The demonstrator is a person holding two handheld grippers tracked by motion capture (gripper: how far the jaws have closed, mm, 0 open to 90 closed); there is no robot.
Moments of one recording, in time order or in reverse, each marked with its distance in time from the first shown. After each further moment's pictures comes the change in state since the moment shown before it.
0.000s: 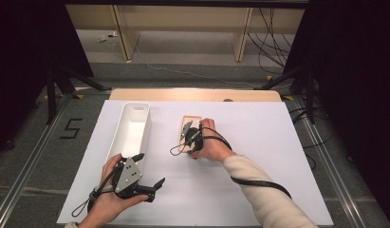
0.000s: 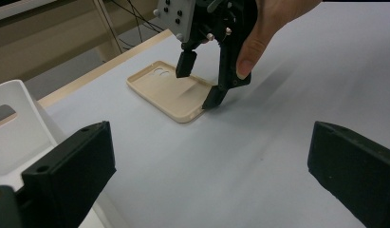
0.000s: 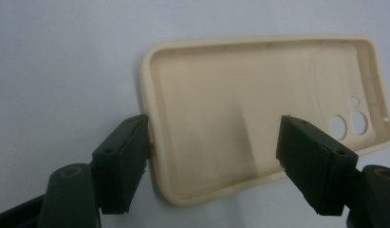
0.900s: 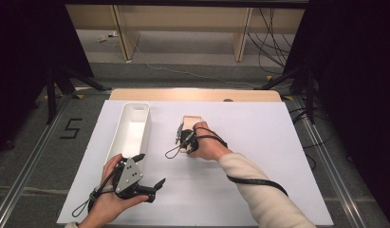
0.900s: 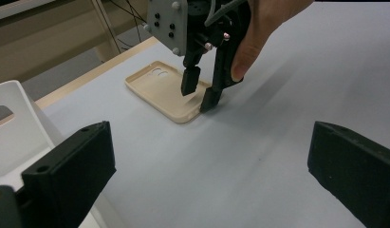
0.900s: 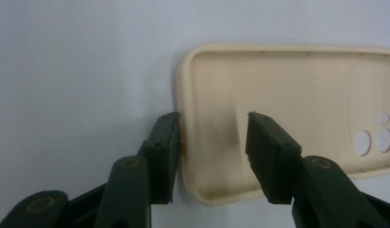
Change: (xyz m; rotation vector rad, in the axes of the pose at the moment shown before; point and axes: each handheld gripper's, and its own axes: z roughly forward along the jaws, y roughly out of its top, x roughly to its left) left arm -0.001 0.000 0.000 0.000 -0.004 0.003; right arm 0.006 0.016 -0.002 0.096 0.080 -0.103
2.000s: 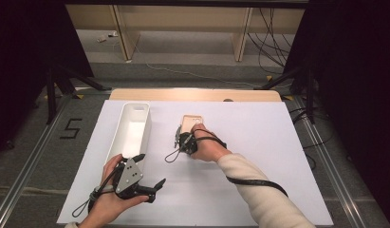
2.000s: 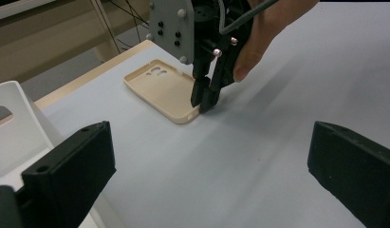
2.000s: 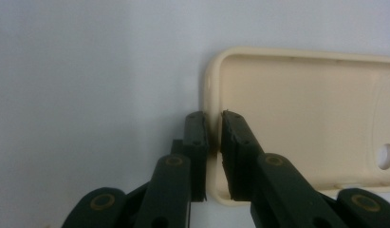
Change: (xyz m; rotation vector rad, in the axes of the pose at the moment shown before) left arm -0.001 0.000 0.000 -0.001 -0.002 -0.001; right arm 0.007 0.003 0.000 0.018 0.033 -0.058
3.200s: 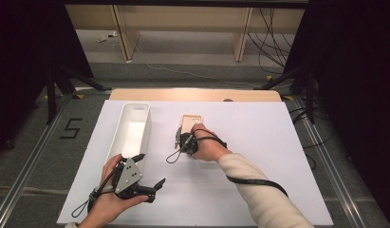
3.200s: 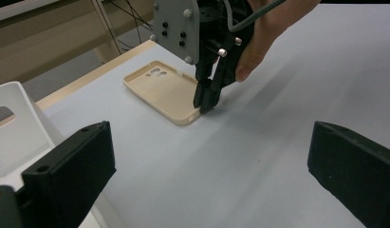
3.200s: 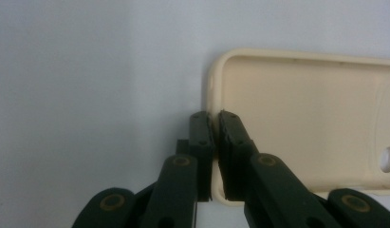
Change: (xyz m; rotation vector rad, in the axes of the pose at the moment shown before) left arm 0.001 0.000 -0.001 -0.004 0.004 0.000; right arm 0.000 -0.002 -0.001 -0.012 0.009 -0.030
